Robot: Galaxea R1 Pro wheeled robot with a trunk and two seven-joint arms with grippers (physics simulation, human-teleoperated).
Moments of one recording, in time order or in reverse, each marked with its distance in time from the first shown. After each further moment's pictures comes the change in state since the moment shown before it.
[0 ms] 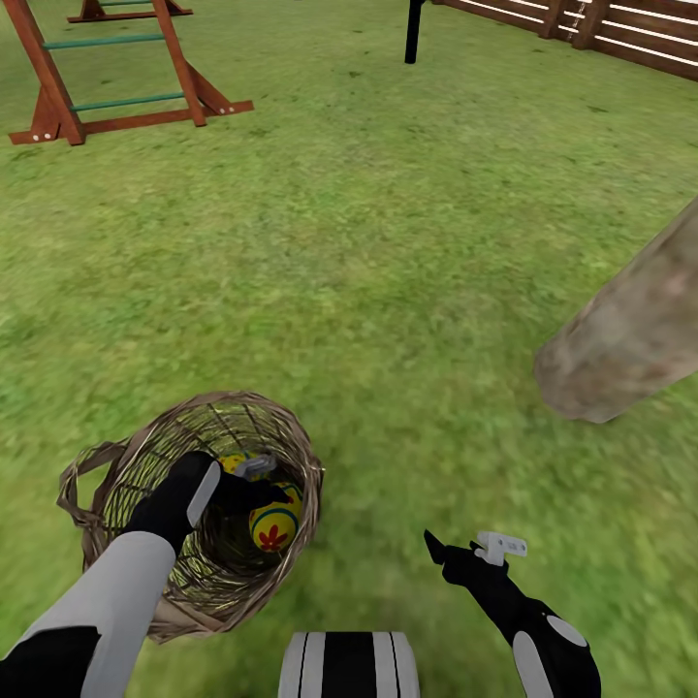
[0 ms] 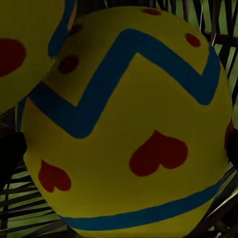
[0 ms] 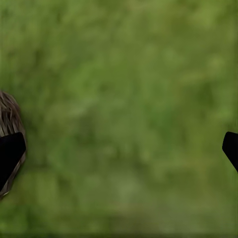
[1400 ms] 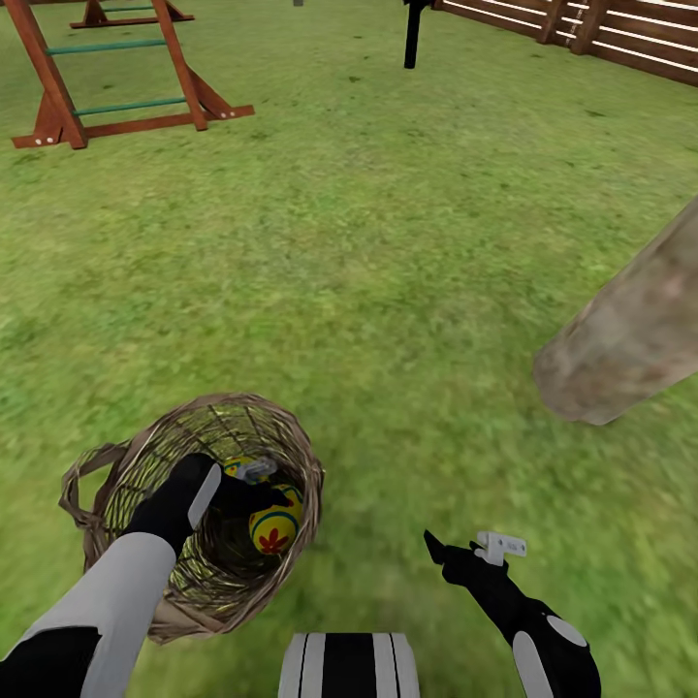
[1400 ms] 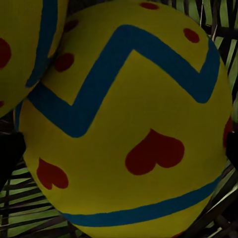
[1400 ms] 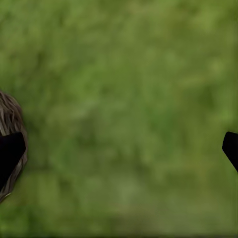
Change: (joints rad) left arm 0.001 0.000 -0.008 0.012 -0.003 0.000 -0.001; right arm 0.000 0.000 0.000 0.000 0.000 0.000 0.000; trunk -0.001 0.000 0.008
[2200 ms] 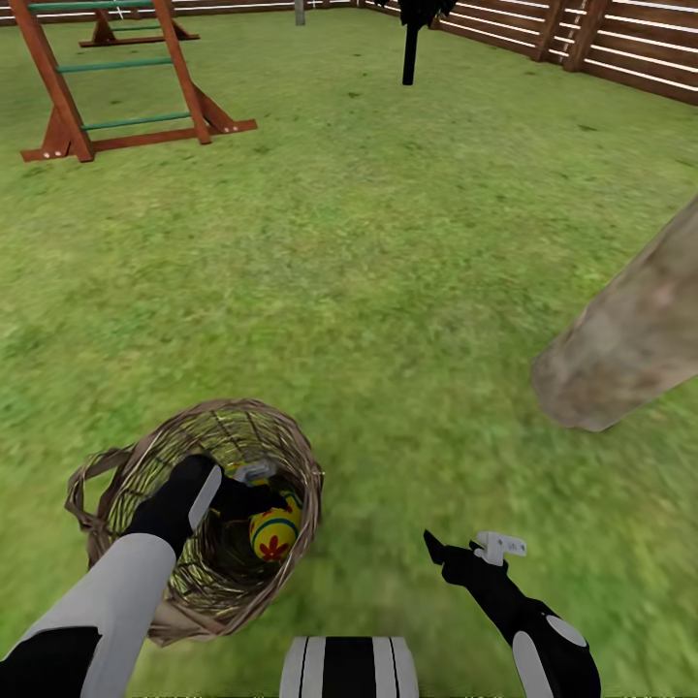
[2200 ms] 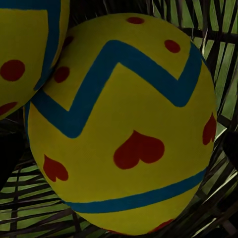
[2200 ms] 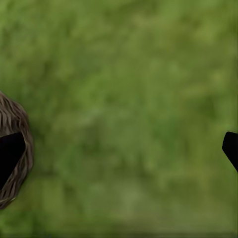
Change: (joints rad) left arm 0.001 0.000 0.000 0.008 -0.024 -0.001 -0.003; right arm 0.000 0.000 0.001 0.000 0.000 0.000 0.000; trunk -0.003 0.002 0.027
